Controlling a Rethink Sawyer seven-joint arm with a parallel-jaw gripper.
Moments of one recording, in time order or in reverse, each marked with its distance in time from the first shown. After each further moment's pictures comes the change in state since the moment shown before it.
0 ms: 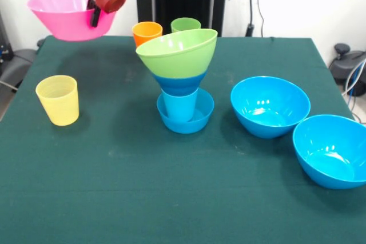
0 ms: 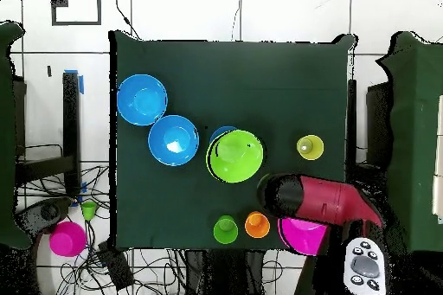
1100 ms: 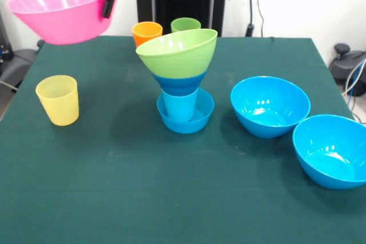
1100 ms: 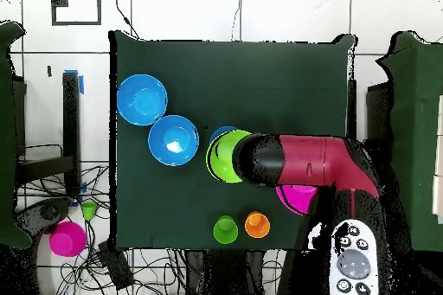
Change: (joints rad) arm 0.028 -0.149 0.177 -0.142 -0.086 0.208 -0.074
